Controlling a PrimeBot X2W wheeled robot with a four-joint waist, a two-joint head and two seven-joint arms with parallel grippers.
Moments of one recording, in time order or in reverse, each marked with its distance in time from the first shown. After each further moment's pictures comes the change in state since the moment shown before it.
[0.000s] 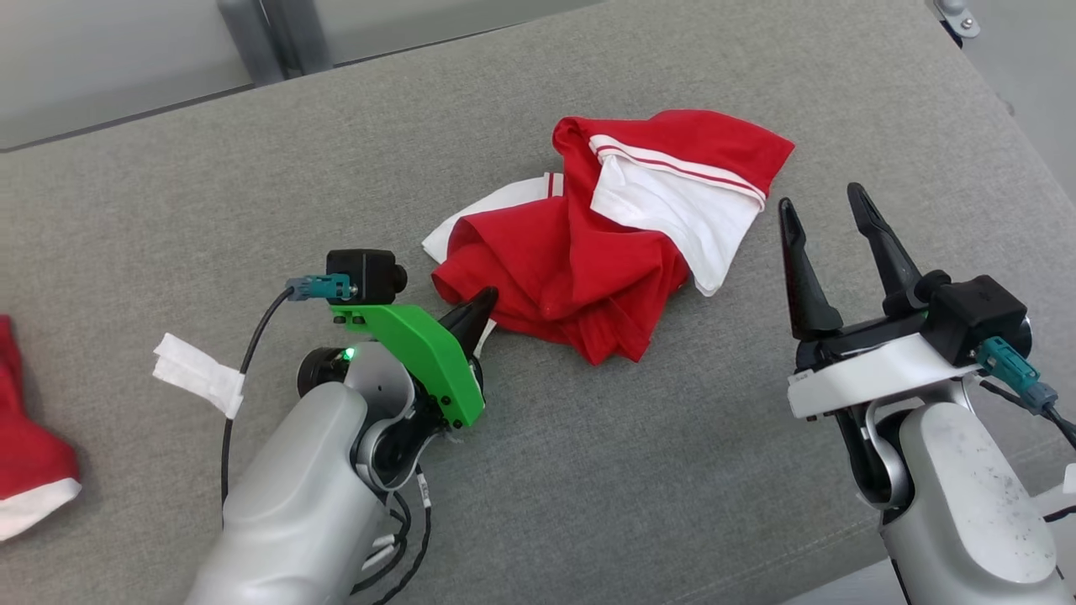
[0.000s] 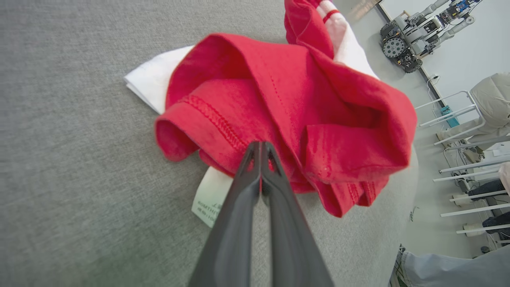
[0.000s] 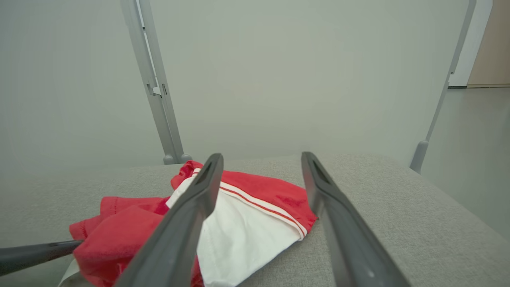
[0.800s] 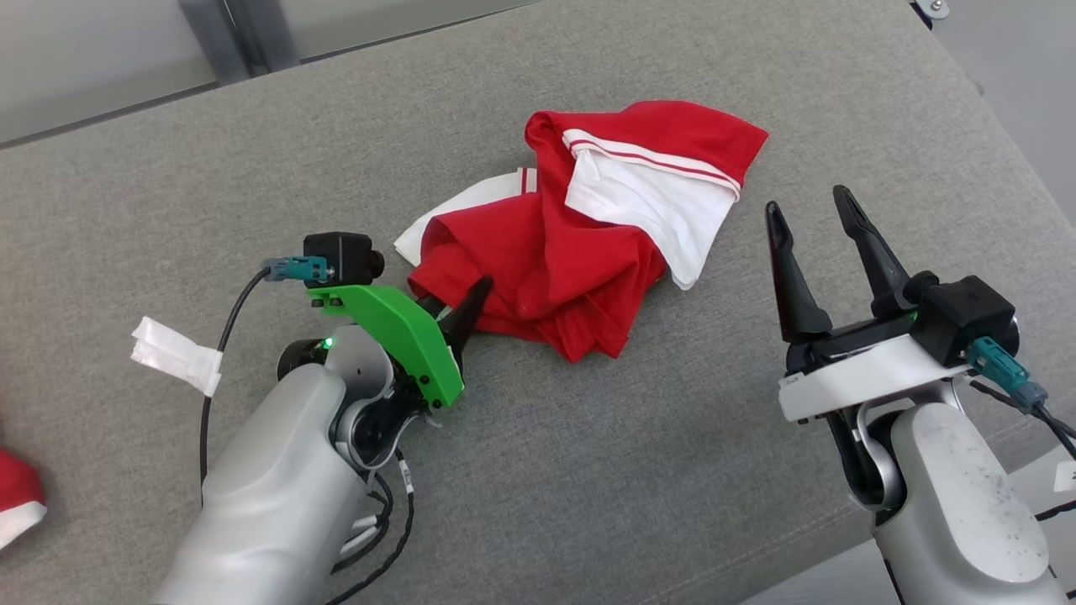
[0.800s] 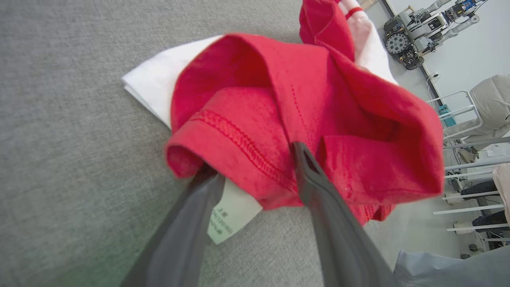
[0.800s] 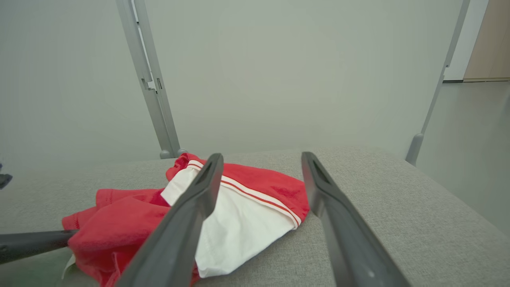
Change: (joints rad) left arm -0.061 0.022 -0.033 0.074 -0.087 0.000 0.008; right arm -0.004 0.004 0.019 0.006 0.008 0.000 0.000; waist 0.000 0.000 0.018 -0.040
